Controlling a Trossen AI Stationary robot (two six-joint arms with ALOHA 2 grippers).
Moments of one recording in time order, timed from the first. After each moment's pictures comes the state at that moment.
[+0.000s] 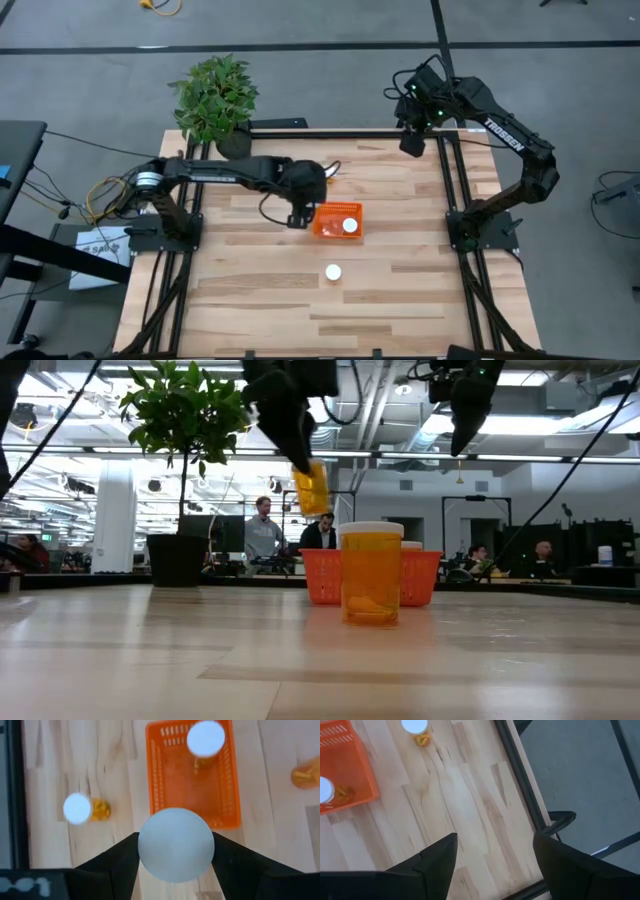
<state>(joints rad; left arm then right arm) 0.08 1.75 1.56 -0.89 -0.09 0.25 -0.72 1.45 1.64 -1.34 -0.02 -0.43</state>
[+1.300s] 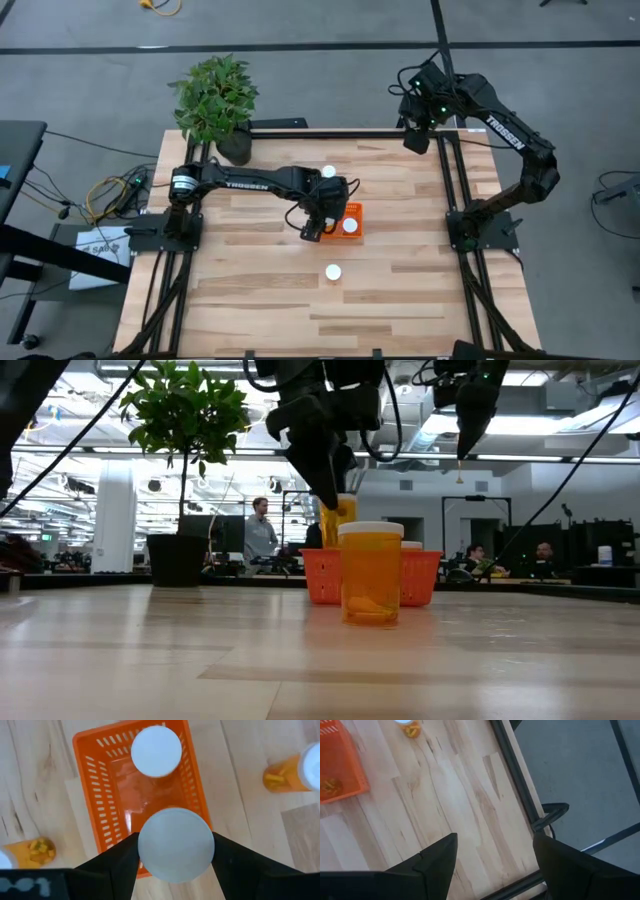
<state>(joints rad) 0.05 2.00 1.73 -0.92 0.07 0.33 -0.77 1.45 1.64 -1.36 -0.01 -0.47</state>
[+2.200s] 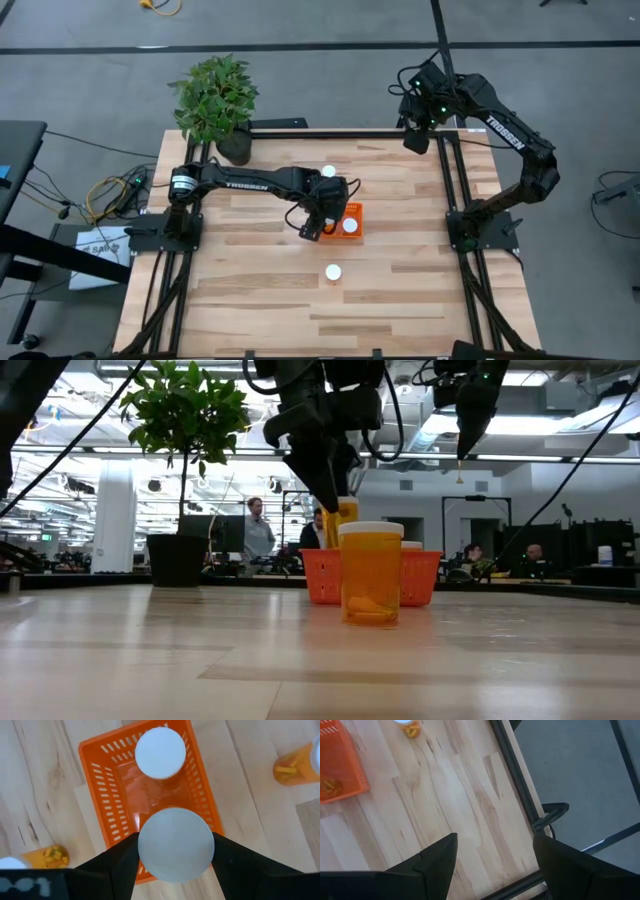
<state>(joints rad) 0.05 2.00 1.71 -0.89 0.04 0.41 -0.77 1.45 1.64 -1.36 -0.01 -0.47</state>
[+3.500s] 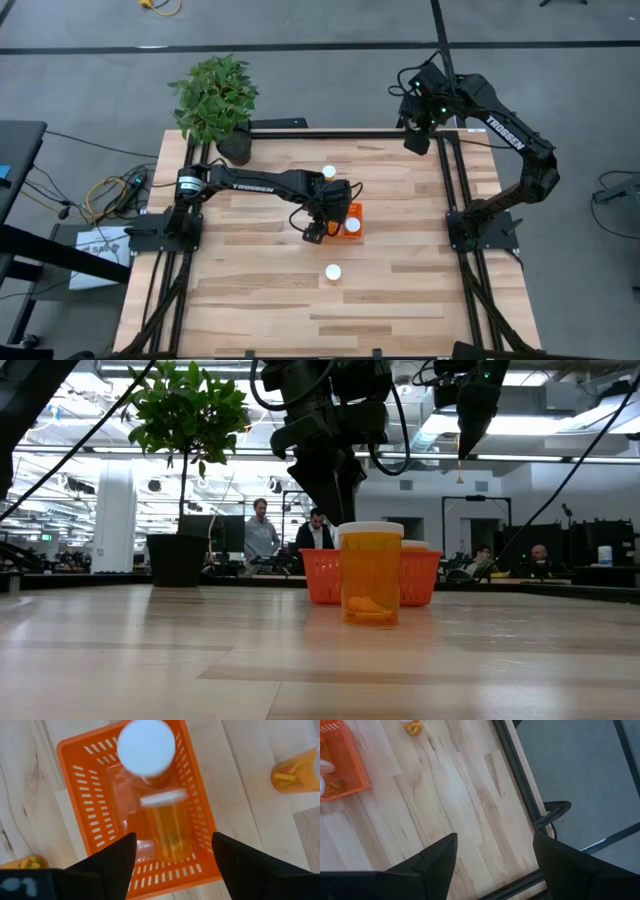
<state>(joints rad) 0.05 2.05 1.72 -0.87 0.08 0.38 -0.77 1.45 1.64 -1.37 -0.01 -0.47</state>
